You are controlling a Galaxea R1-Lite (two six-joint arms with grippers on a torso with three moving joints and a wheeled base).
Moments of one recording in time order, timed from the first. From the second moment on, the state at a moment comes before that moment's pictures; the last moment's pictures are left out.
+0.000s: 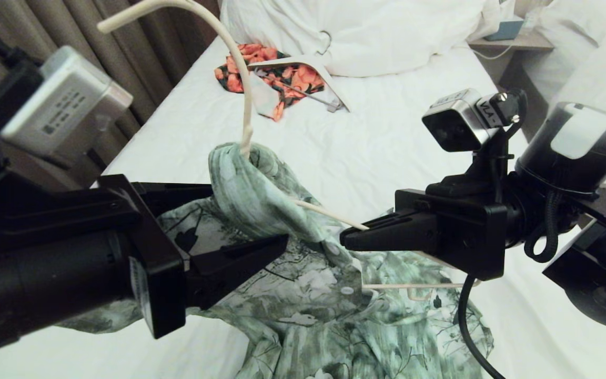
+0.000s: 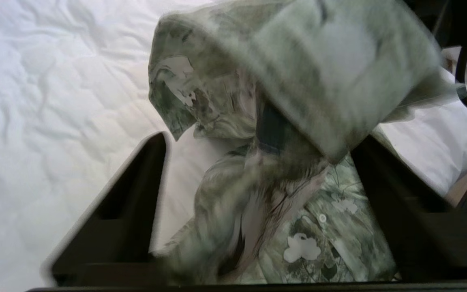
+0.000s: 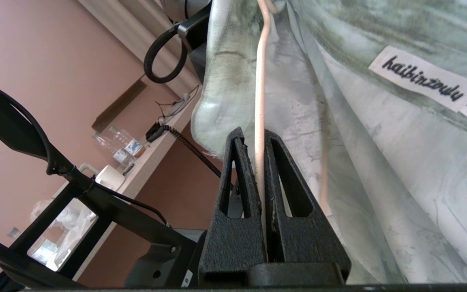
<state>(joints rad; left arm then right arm) -1.01 1.19 -0.95 -0.02 0.24 0.12 0.60 1.73 -0.97 -1.03 1.24 0.58</state>
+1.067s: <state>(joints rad) -1.00 1.20 -0.94 -0.05 0.21 0.12 0.58 1.72 -0.97 -1.03 1.22 0.58</state>
